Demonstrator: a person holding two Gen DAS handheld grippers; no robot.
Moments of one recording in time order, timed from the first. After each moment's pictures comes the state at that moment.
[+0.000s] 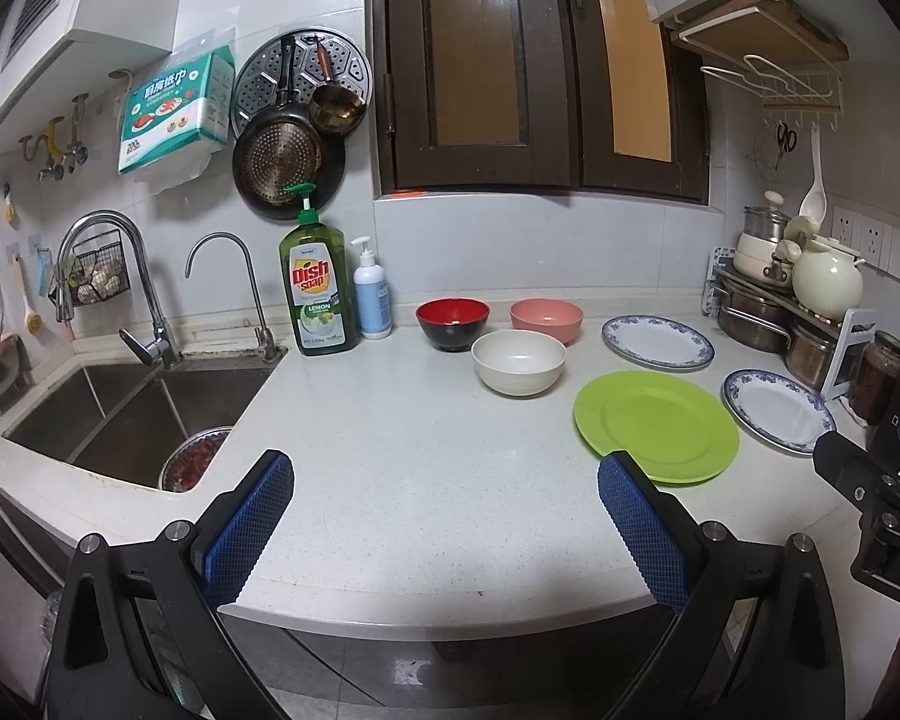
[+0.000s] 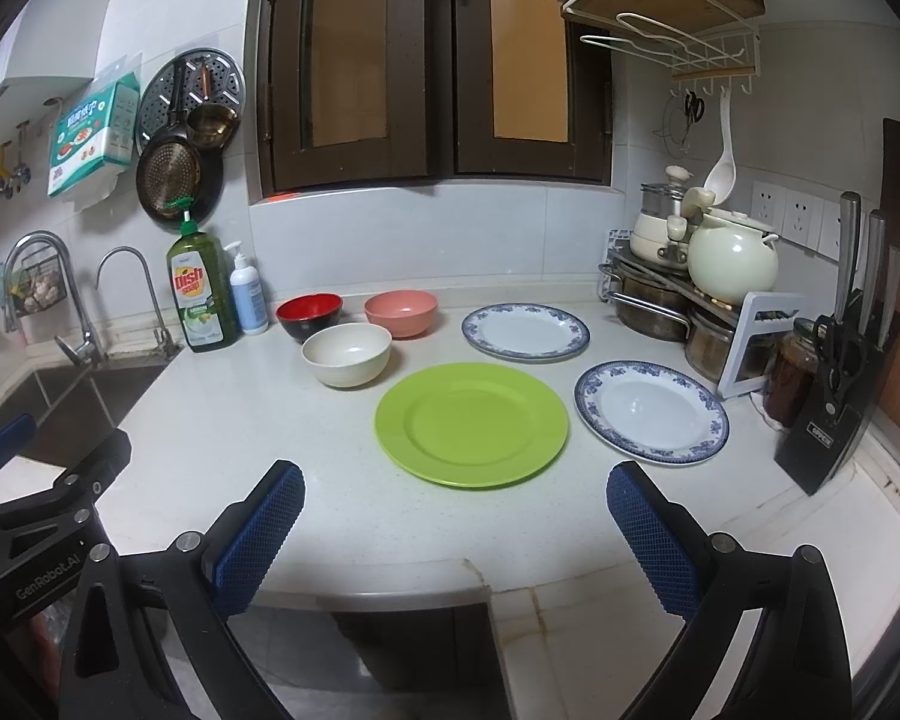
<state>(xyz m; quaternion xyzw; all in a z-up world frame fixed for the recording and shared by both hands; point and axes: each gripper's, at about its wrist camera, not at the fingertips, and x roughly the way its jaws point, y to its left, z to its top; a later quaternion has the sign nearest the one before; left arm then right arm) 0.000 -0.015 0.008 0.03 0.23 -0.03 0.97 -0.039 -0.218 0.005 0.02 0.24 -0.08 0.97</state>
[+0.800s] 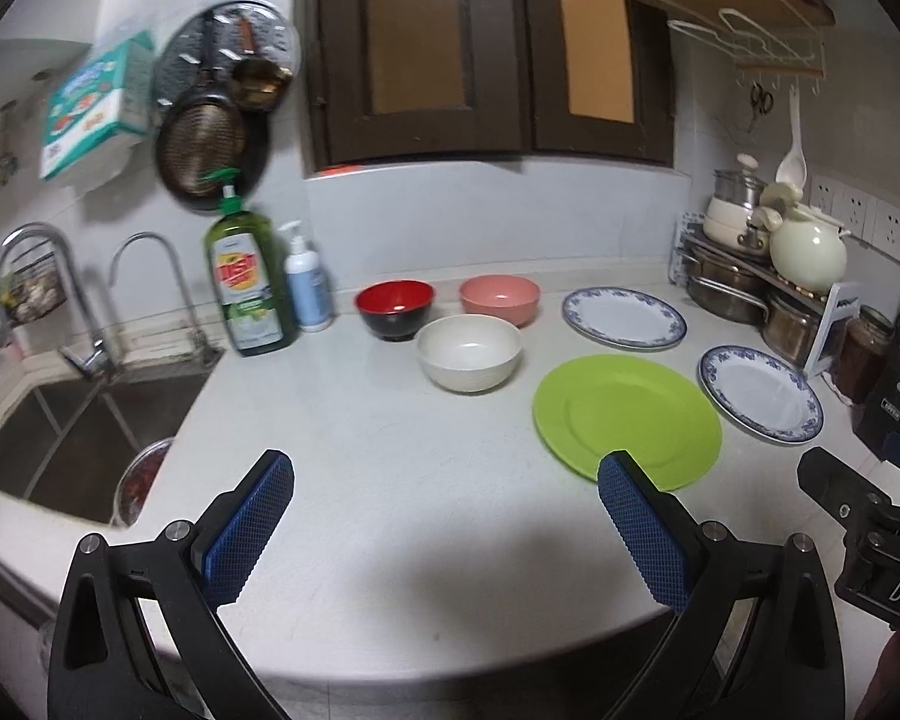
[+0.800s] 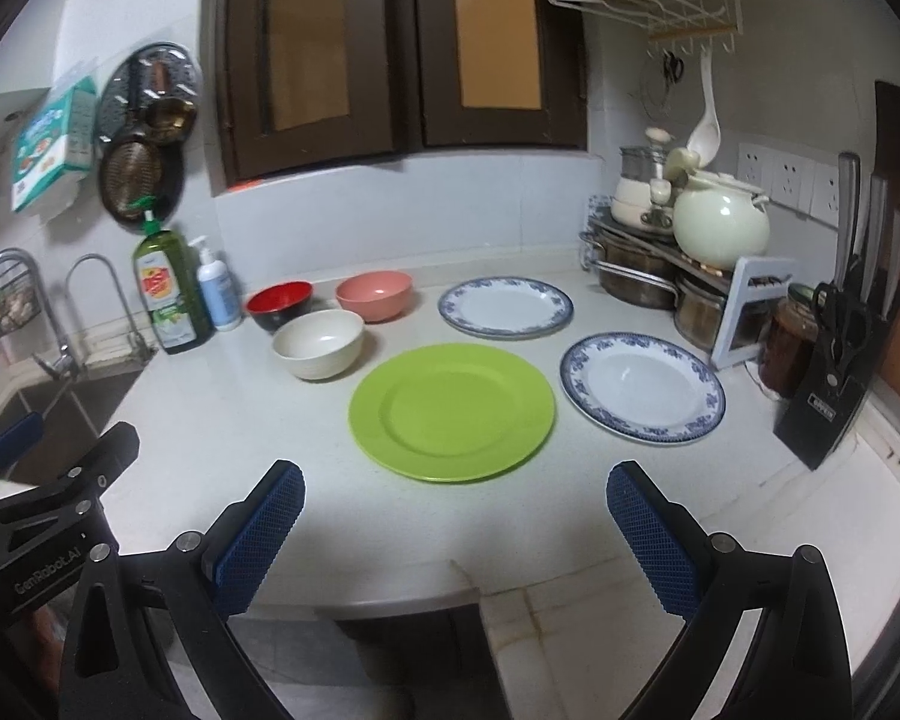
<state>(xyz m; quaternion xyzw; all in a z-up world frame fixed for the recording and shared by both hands) 0.074 -0.050 0.007 0.05 0.27 -0.09 0.96 -0.007 -0.238 -0.002 0.05 0.28 -0.11 0.95</state>
